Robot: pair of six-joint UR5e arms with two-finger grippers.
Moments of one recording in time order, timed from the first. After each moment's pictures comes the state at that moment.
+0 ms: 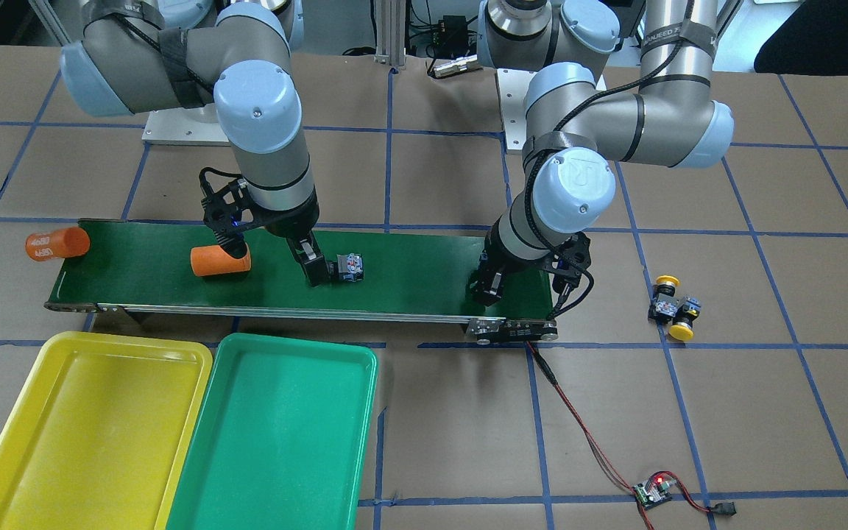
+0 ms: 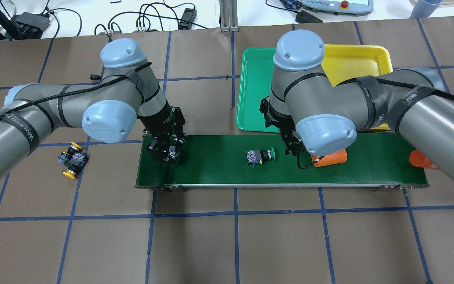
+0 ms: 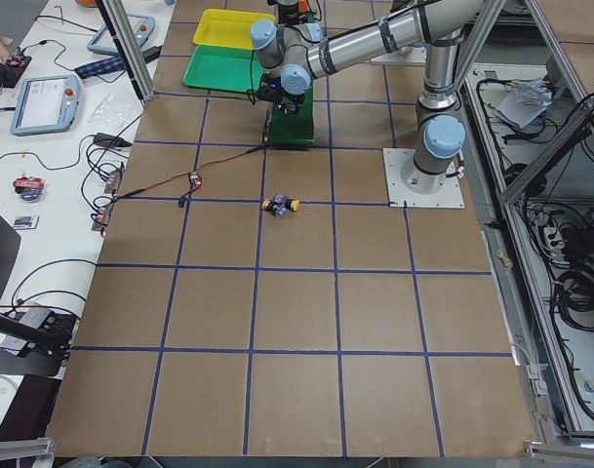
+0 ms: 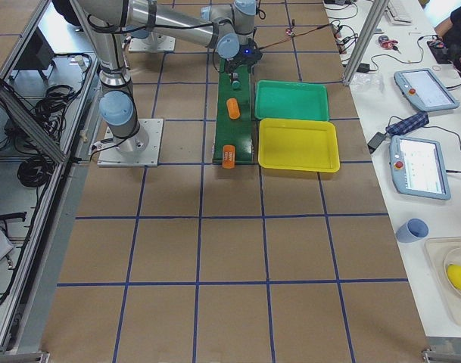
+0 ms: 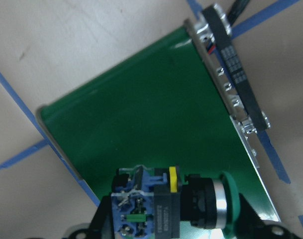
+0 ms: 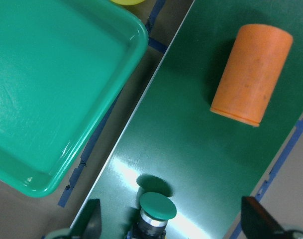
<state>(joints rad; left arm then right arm) -1.68 -1.83 -1.86 -1.22 1.43 -1.40 1.82 -1.38 1.85 -2.01 -1.57 1.32</state>
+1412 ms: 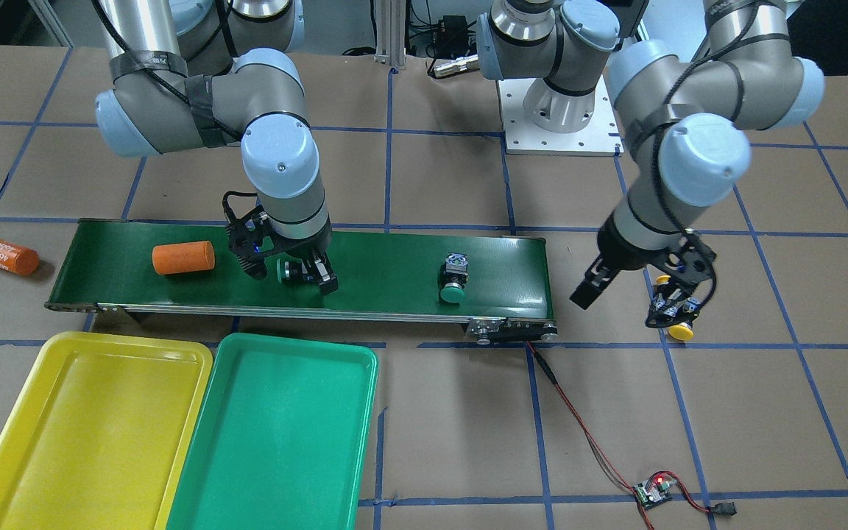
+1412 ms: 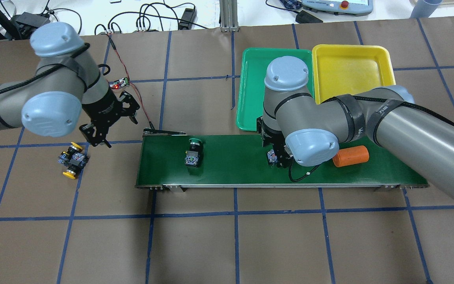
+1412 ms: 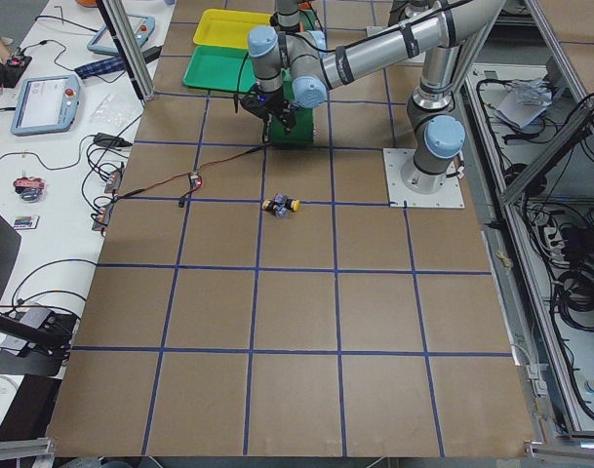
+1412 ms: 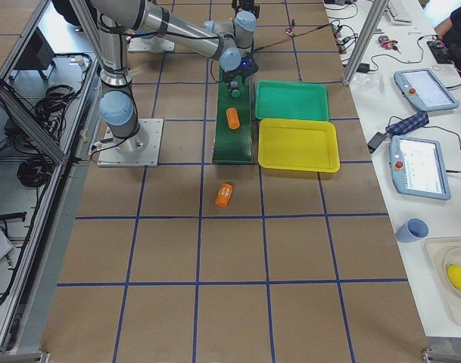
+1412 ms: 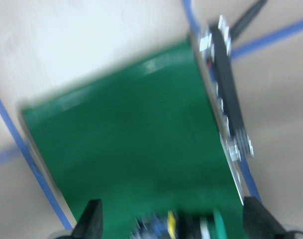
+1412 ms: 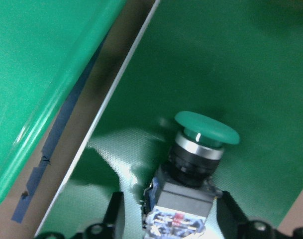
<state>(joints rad) -1.40 -1.73 -1.85 -1.22 1.59 -0.64 1.82 -1.31 1.90 -2.07 -1.55 1.34</state>
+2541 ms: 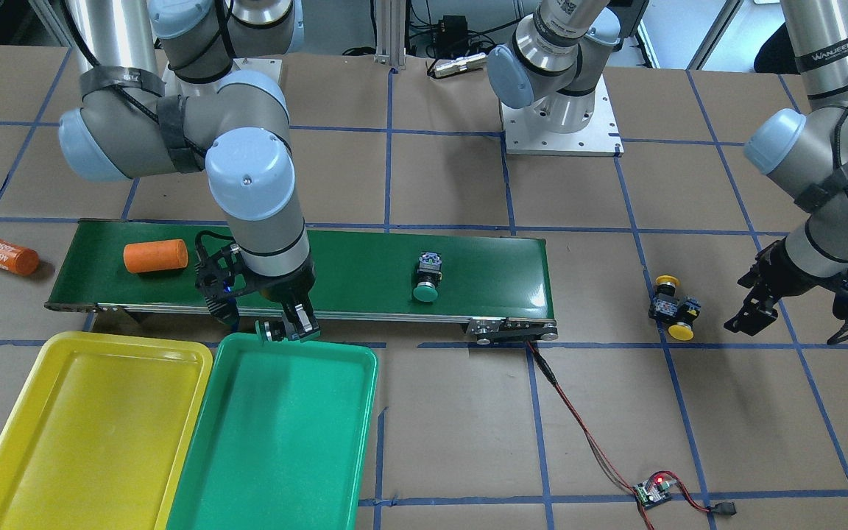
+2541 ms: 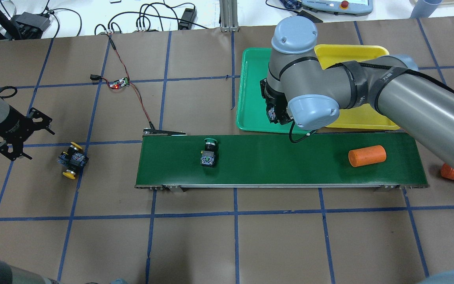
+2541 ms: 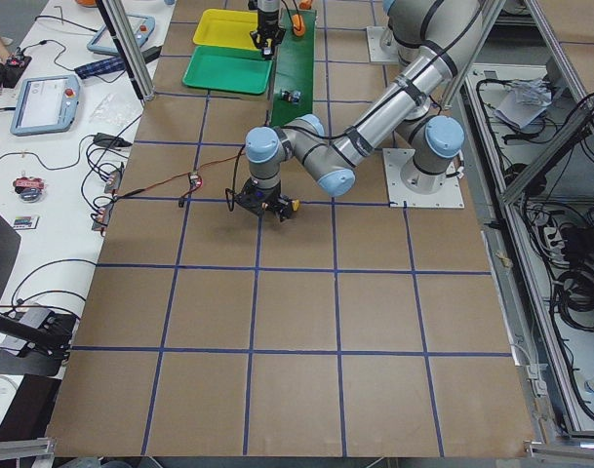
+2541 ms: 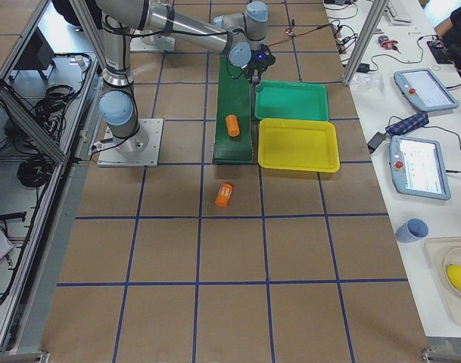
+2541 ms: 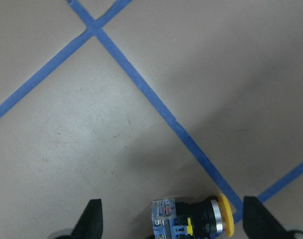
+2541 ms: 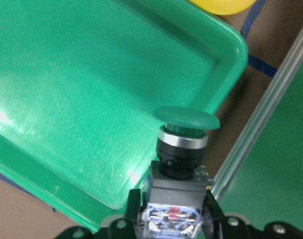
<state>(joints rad) -0.98 -1.88 -1.91 -0.95 1.59 -0.45 1.78 -1.21 1.71 -2.17 -1.59 1.31</state>
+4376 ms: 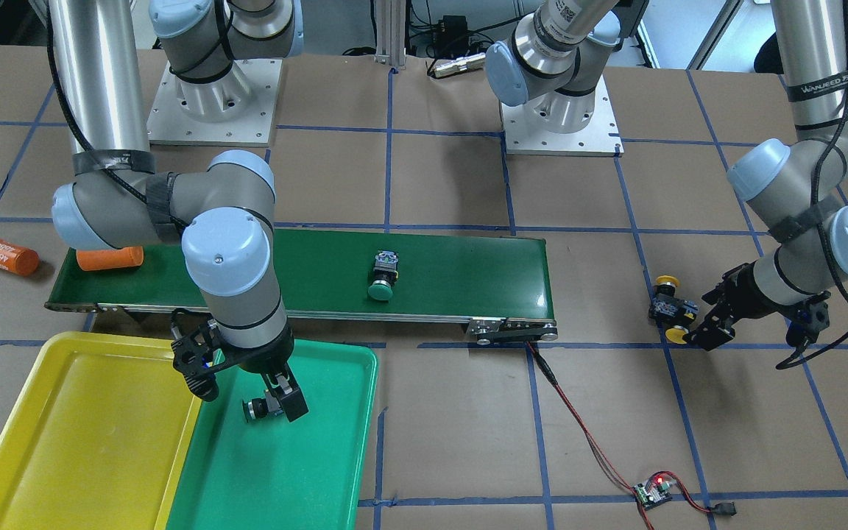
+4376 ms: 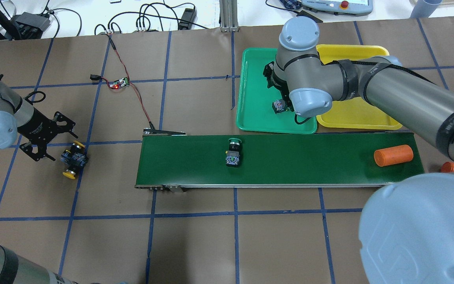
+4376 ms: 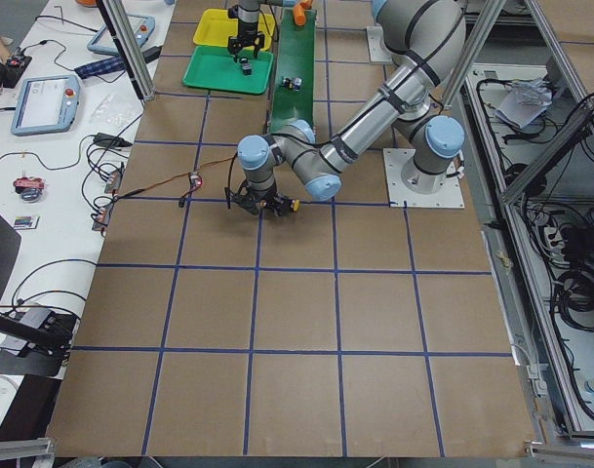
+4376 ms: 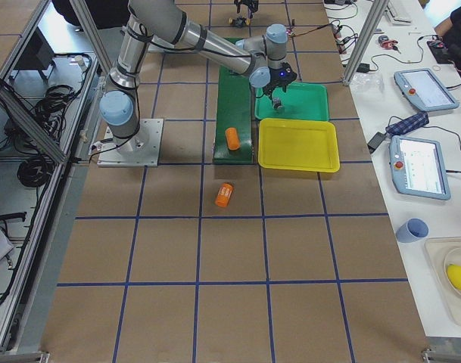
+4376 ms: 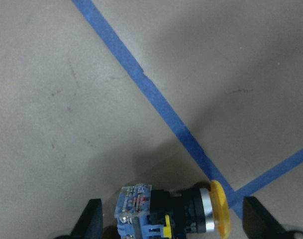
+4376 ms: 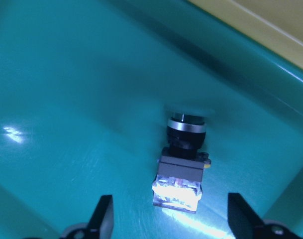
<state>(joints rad) -1.02 -1.96 -1.88 -1.01 1.53 -0.39 1.72 -1.08 1.66 -2.34 -1.58 1.11</state>
